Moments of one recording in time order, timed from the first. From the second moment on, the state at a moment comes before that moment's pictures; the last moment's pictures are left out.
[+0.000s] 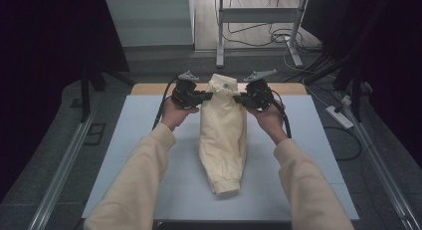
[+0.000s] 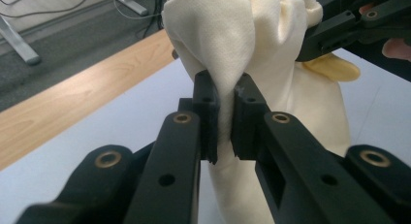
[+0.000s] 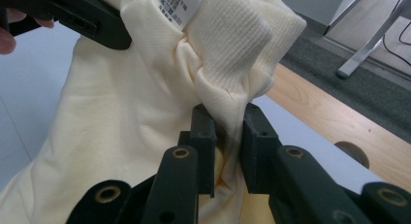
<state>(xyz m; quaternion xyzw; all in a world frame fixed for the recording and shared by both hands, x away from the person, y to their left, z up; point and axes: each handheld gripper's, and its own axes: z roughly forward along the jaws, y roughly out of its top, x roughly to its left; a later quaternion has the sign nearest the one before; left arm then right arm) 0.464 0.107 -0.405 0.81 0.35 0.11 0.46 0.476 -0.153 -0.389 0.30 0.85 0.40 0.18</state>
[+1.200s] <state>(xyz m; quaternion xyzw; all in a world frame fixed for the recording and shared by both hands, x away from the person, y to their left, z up) 0.478 0.106 -0.391 0.81 0.34 0.14 0.46 0.488 -0.152 -0.382 0.30 0.84 0.41 0.21</state>
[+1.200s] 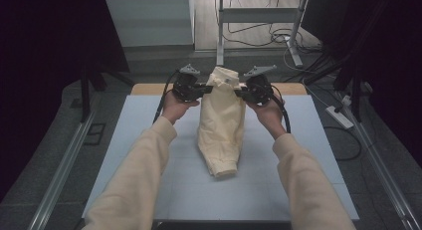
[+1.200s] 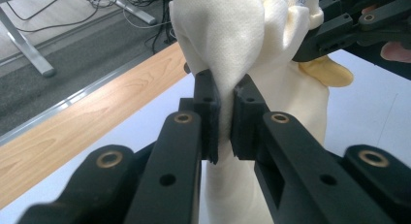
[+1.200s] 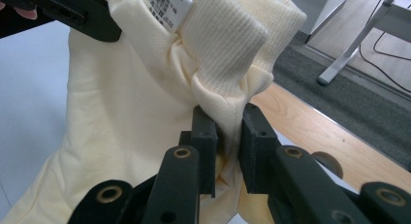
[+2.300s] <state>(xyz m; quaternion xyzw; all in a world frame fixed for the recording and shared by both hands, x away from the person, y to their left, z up) 0.466 0.105 -0.424 0.81 0.35 0.13 0.45 0.480 -0.151 -0.415 0.30 0.84 0.40 0.19</state>
